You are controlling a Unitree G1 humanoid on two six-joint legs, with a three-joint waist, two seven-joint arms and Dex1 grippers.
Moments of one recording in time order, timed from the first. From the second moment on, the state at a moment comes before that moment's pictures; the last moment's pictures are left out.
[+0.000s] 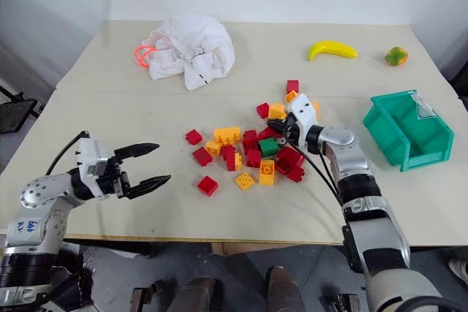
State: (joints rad) left arm -0.21 0.65 0.21 0.01 -0.49 0.10 -1.07; right arm -0.87 -0.44 0.07 0.80 0.14 -0.03 0.90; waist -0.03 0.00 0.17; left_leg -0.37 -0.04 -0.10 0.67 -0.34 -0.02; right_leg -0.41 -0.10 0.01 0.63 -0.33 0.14
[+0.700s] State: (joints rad) left arm -0.18 0.64 0.20 -0.02 -0.49 0.11 -1.07; right arm -0.36 -0.74 -0.22 0.31 0.39 0.00 1.16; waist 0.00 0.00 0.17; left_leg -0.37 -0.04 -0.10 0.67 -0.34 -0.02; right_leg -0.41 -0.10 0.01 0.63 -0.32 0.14
